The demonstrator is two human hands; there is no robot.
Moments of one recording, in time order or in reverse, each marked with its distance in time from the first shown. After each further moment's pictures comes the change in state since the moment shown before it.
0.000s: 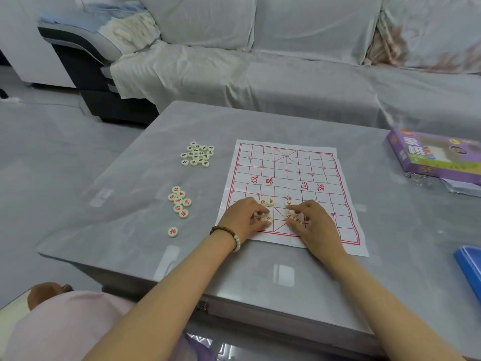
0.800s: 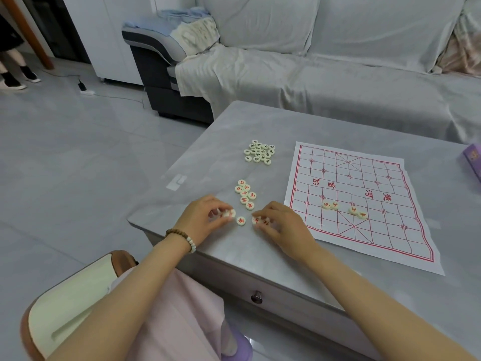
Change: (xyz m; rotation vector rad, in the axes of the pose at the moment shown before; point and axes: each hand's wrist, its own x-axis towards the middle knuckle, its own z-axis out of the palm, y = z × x) left_hand -0.127 -0.127 -0.107 -0.055 0.239 -0.123; right_hand 0.004 -0.140 0.094 0.079 -0.284 -0.434
